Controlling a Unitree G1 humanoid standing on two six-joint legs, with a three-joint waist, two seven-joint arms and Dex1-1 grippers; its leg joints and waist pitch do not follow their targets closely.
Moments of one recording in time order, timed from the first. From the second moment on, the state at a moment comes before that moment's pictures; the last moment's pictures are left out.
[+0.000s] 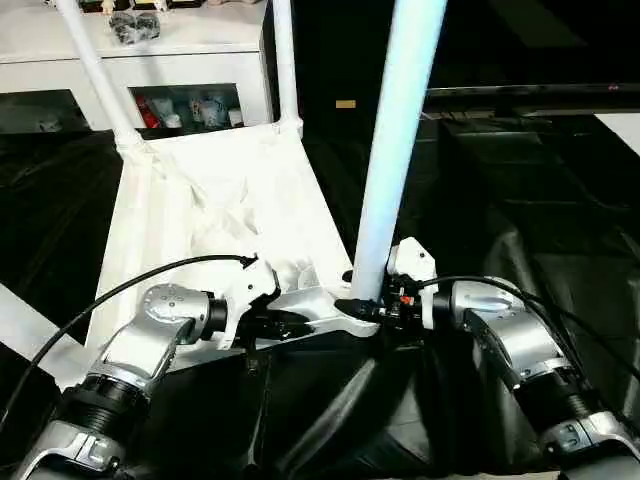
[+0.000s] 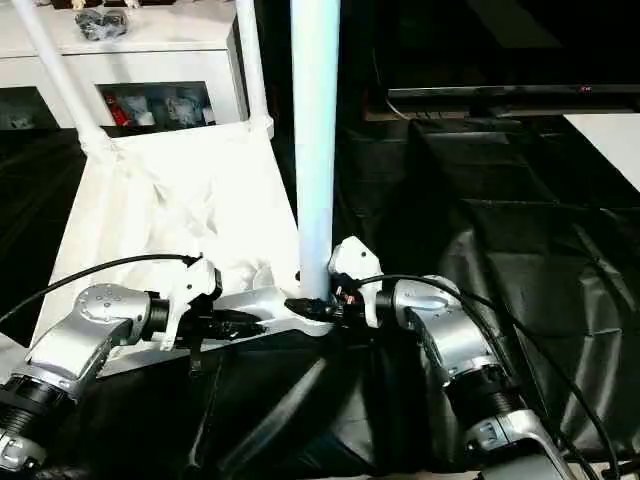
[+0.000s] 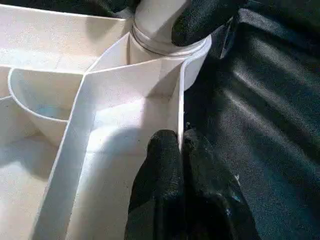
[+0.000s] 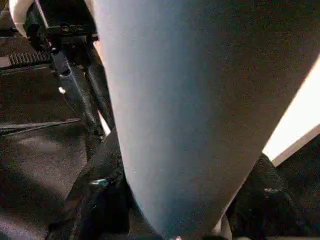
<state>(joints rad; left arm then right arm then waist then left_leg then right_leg) -0.39 0.44 -0.28 0.33 -0.11 0.22 -1.14 -0.45 -0.33 0.24 0.45 0.16 0.06 1.05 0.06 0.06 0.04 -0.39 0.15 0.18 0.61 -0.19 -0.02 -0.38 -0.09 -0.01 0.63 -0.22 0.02</state>
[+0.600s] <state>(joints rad) -0.45 0.16 -0.27 0.45 0.05 0.24 -0.68 -0.50 -0.03 0.09 0.62 0.00 0.09 0.25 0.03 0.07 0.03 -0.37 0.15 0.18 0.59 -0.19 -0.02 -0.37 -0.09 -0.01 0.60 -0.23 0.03</state>
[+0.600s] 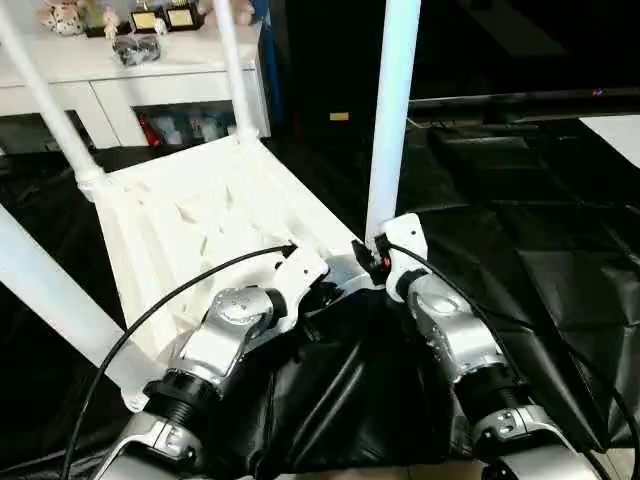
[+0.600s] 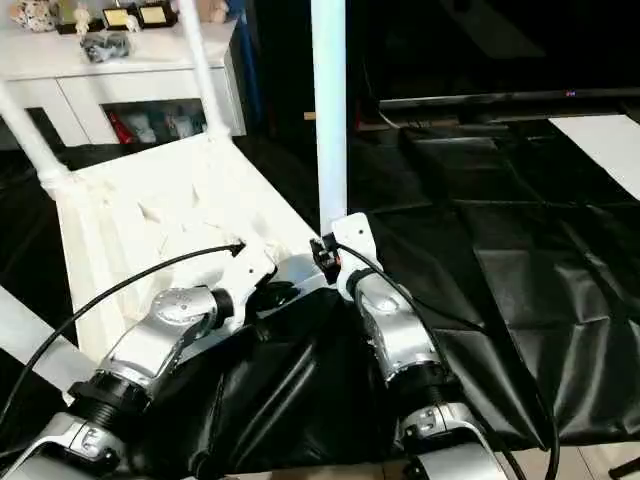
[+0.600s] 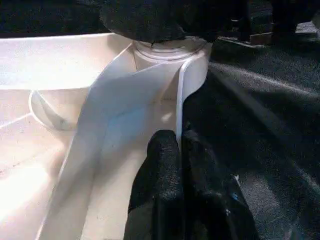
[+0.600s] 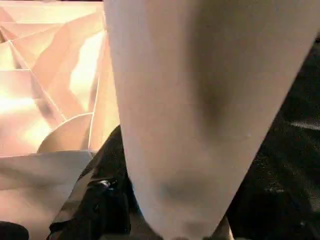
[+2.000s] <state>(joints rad) -0.39 0.44 -0.27 0.34 -0.11 0.18 -1.24 -0.47 -0.40 0.24 0.44 0.20 0.10 1.29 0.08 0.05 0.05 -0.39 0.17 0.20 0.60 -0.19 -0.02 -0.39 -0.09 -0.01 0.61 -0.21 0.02</state>
